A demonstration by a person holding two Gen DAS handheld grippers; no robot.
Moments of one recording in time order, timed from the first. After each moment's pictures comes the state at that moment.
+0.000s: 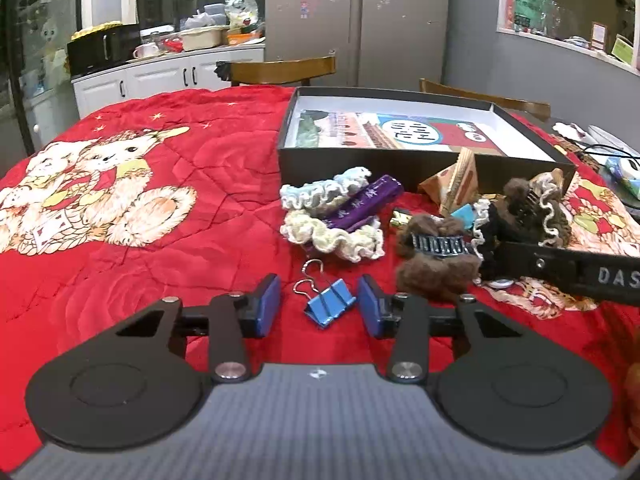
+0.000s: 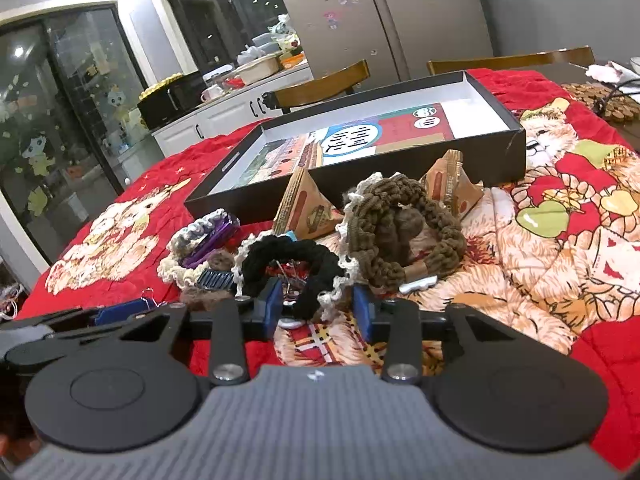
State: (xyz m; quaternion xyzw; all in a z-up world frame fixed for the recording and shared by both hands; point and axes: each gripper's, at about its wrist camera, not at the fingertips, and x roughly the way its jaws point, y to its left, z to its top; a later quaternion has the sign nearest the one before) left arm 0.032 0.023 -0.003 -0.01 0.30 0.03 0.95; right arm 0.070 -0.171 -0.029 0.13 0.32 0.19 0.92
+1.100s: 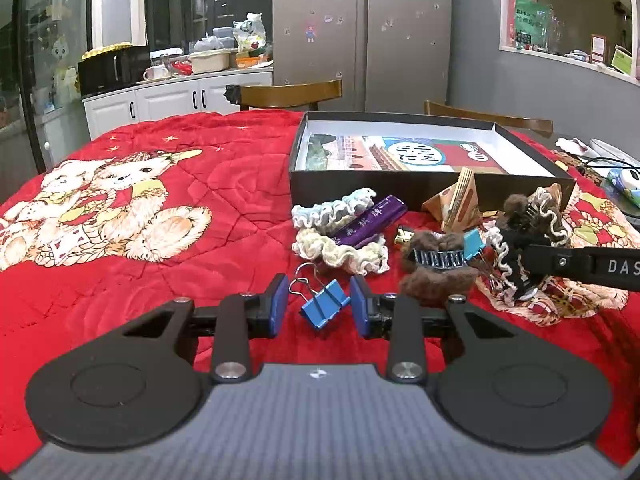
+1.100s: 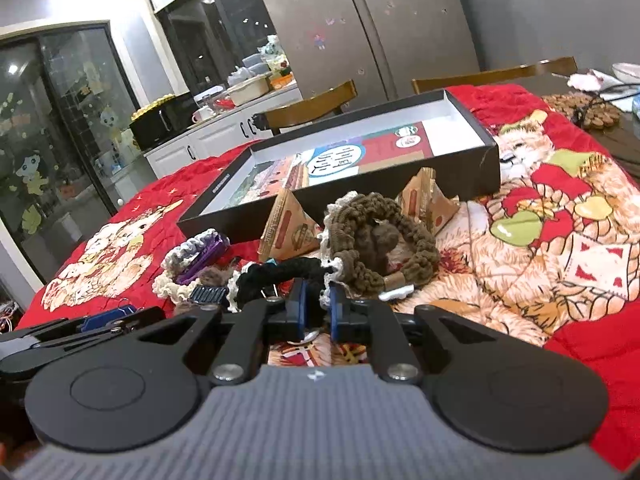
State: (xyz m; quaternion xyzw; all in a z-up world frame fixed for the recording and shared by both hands) left arm 0.017 0.022 0.003 -0.01 0.27 0.04 0.96; right arm 0.060 -0.183 -0.024 0.13 0.28 0.18 0.93
